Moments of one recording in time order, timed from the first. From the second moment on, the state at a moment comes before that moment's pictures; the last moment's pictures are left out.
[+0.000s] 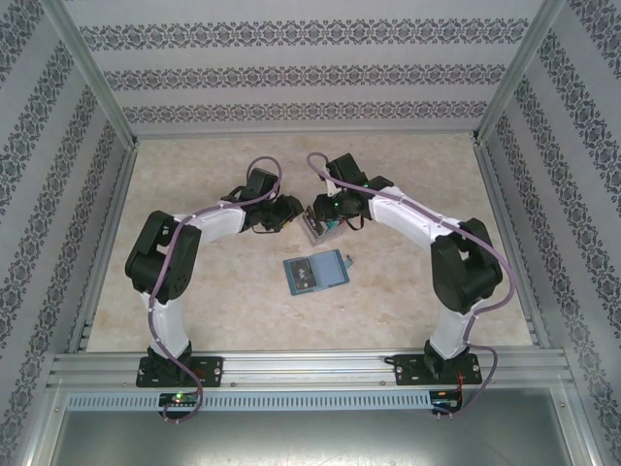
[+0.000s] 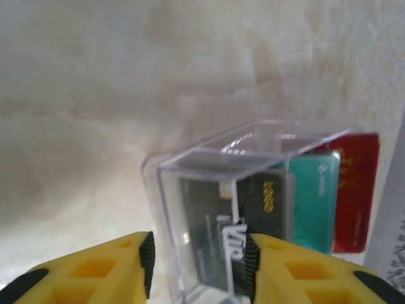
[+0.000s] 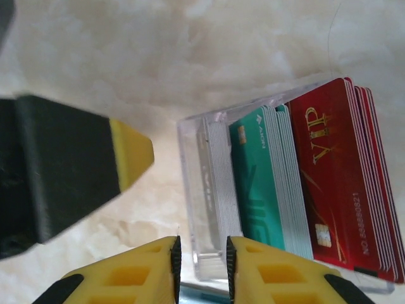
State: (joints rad) left arm -0.40 1.92 1.21 -0.12 0.35 -0.98; right arm 0.54 1.83 1.39 -0.57 -0.14 0.33
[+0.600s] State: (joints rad) left arm -0.38 2.00 1.23 -0.02 0.43 -1.08; right arm 0.62 1.99 1.53 -0.71 0.02 0.20
